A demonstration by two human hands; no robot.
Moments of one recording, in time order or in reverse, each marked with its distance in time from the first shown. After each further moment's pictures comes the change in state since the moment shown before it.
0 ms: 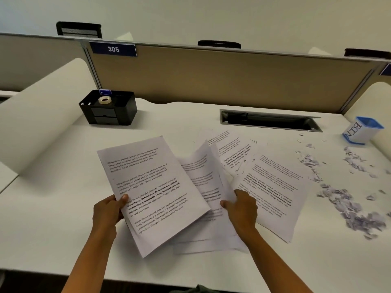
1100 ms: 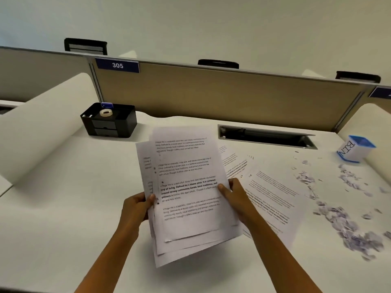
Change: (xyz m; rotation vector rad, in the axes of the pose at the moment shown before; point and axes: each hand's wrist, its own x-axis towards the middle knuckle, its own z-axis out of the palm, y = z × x) left_hand -0.019 0.016 0.062 0.076 -0.255 0.150; right_hand 0.038 -0.039 -0.040 0.496 -0.369 -0.006
